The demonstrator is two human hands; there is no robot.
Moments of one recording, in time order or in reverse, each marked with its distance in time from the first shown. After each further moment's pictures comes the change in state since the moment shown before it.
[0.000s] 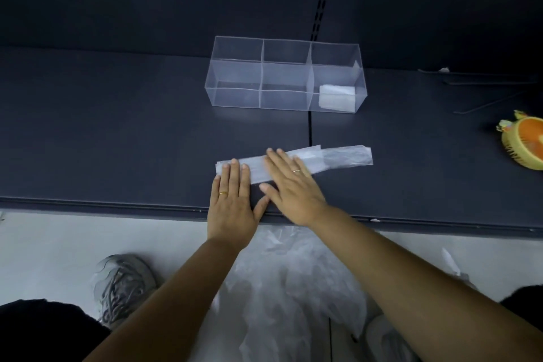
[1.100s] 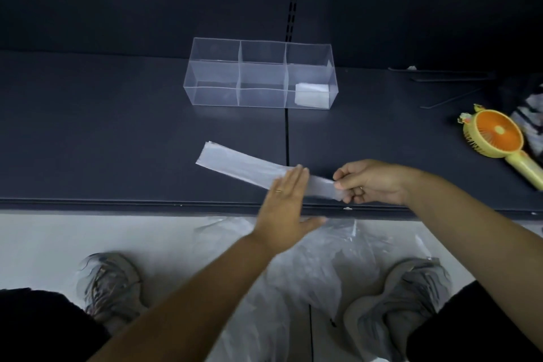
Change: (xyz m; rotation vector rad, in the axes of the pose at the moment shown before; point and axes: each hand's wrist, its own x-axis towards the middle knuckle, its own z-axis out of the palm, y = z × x) left_hand -0.012 0.108 -0.026 -0.513 -0.060 0.388; right_hand -0.086 0.095 -0.123 1.123 -0.435 0.706
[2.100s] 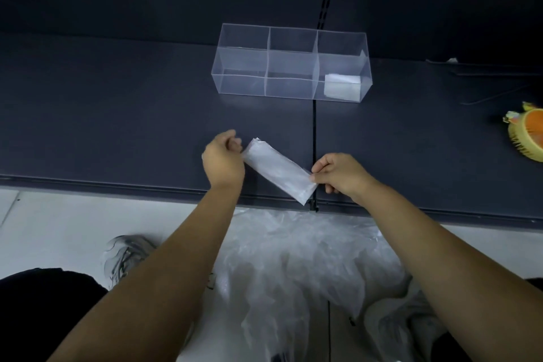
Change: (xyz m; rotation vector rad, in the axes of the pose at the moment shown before) left_hand 0.017 -0.090 -0.082 -0.572 0.673 -0.786; right_hand 0.073 -0.003 0.072 -0.171 0.263 -0.225
